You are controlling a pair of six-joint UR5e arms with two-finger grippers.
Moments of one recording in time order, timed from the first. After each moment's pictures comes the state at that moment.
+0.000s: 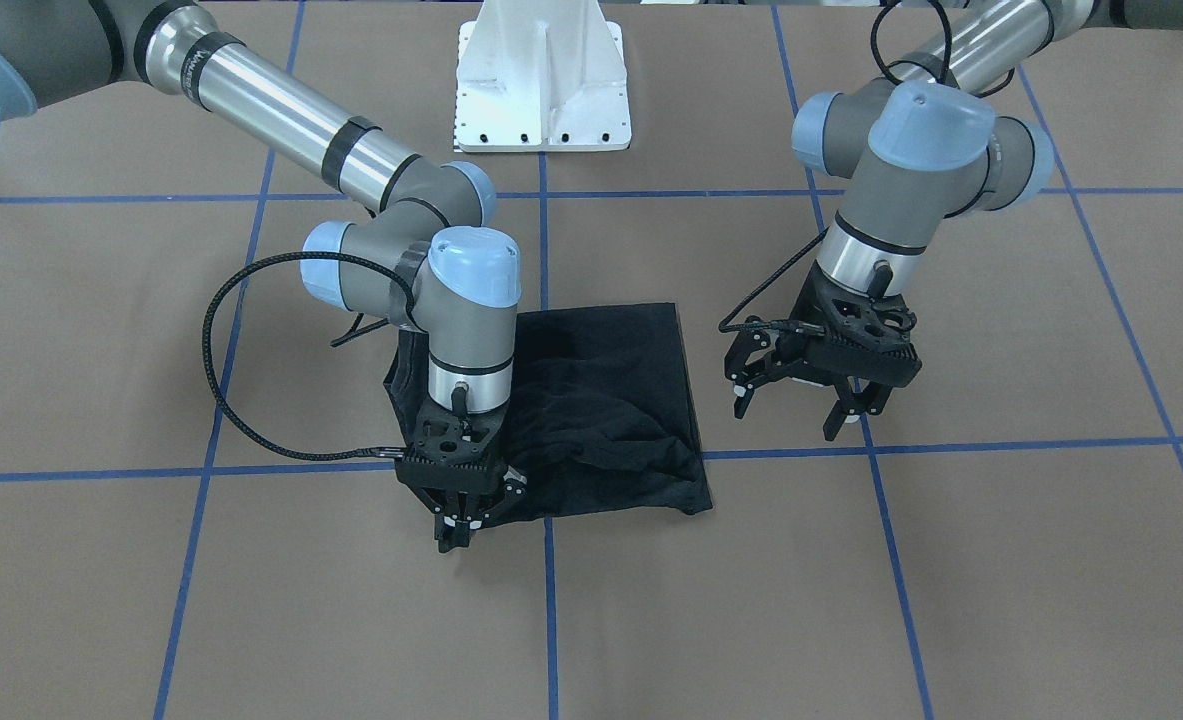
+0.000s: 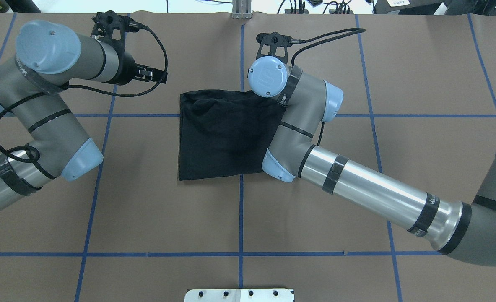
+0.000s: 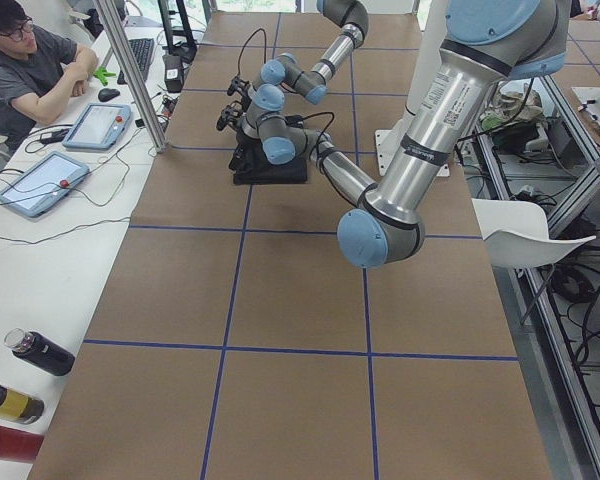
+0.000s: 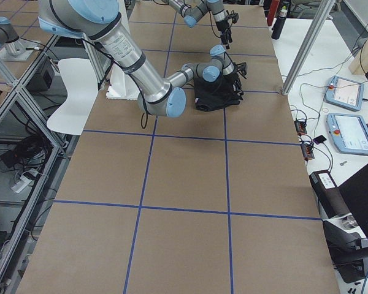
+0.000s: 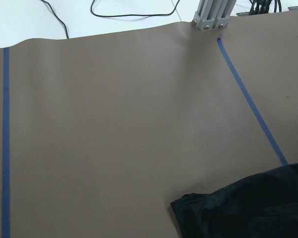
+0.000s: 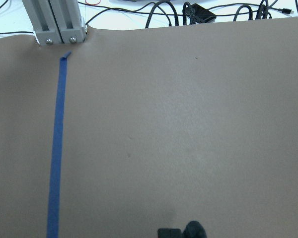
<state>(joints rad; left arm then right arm) -0.81 -2.08 -1.64 -2.05 -1.80 -0.86 0.63 -0.65 1.09 -1.18 1.38 1.28</state>
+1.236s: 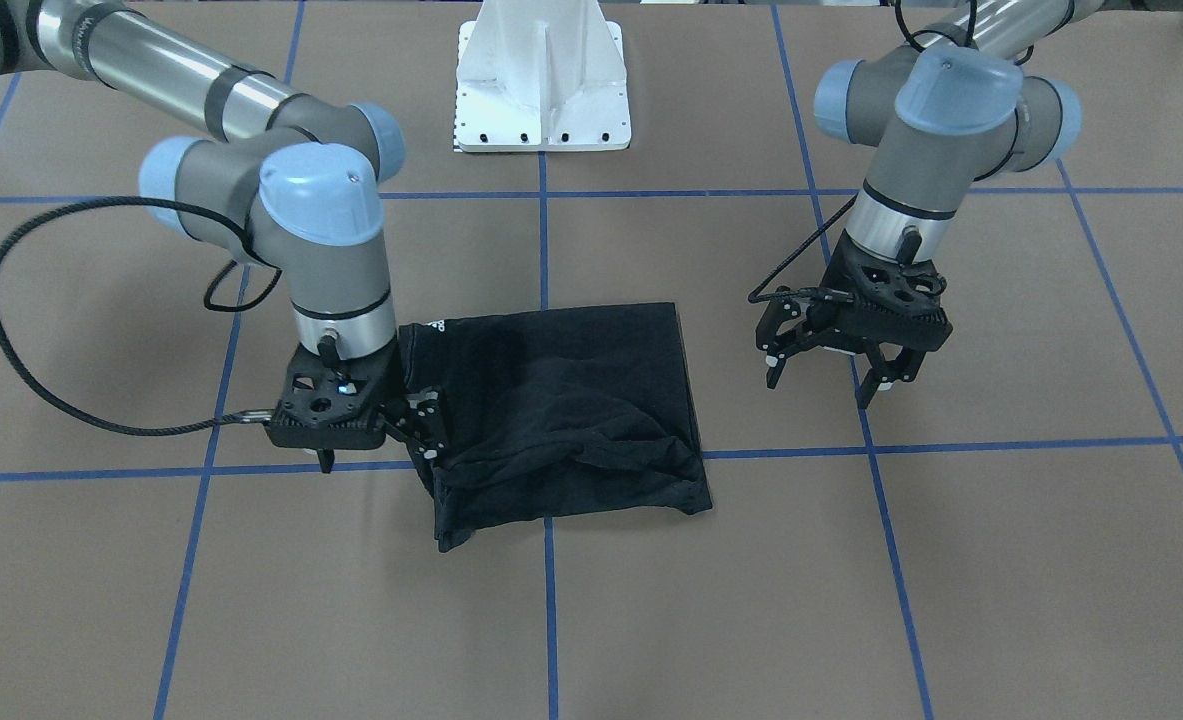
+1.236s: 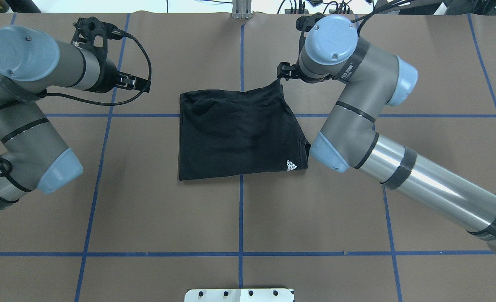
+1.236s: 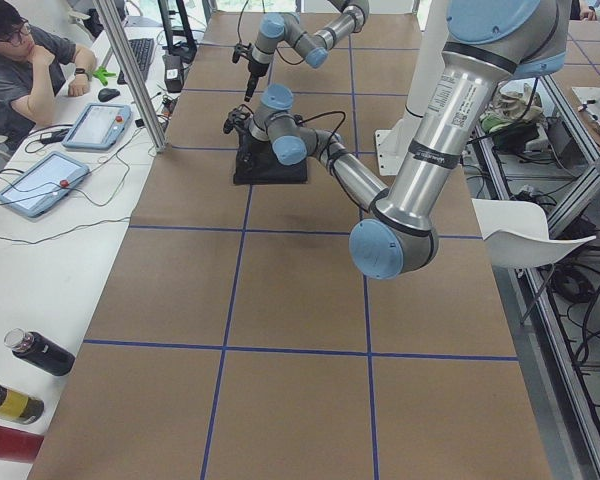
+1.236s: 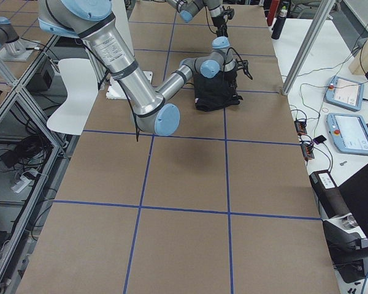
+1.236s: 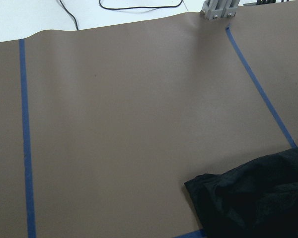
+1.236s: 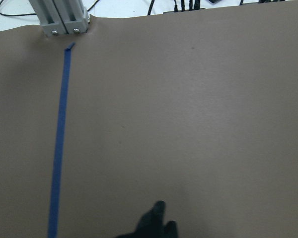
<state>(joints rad) -0.83 -1.98 -1.81 -1.88 -1.80 -0.78 0.75 -0.90 1.60 -1.50 1.70 1.07</state>
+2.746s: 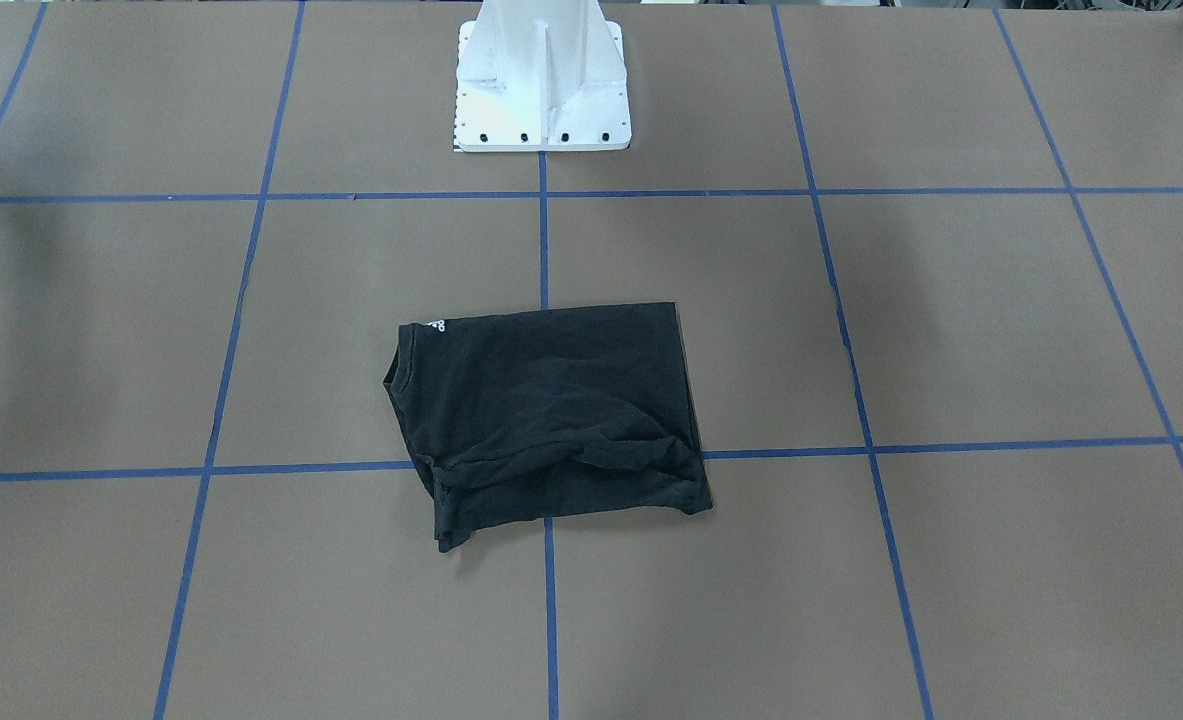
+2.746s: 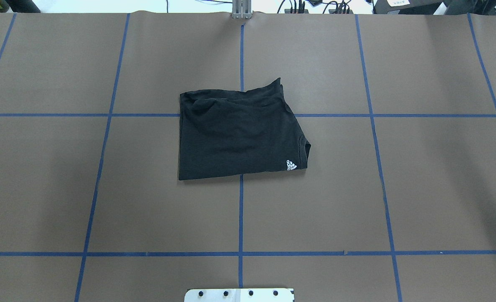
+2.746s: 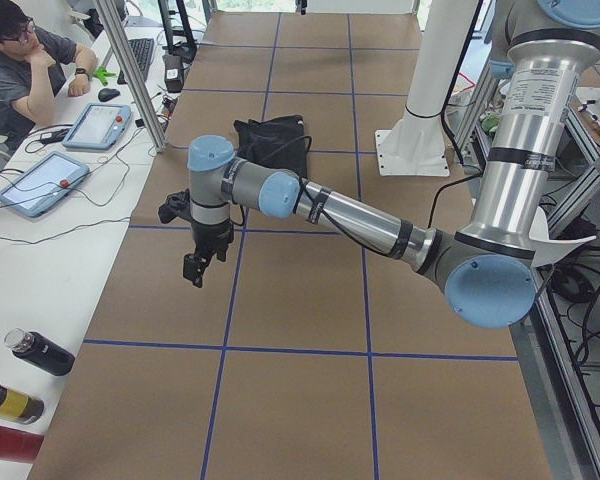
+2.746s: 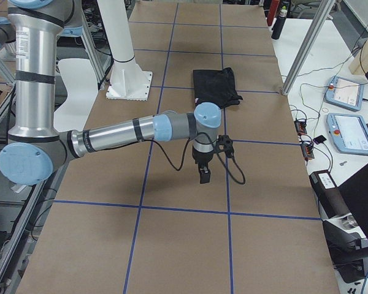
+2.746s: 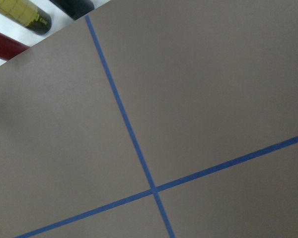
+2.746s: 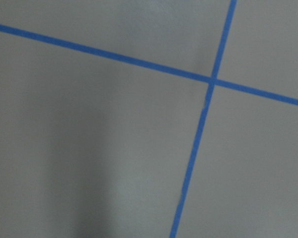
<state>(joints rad) -1.47 -1.74 -1.72 -1.50 -2.11 0.16 1.45 -1.73 1.92 -1.70 2.25 -0.07</state>
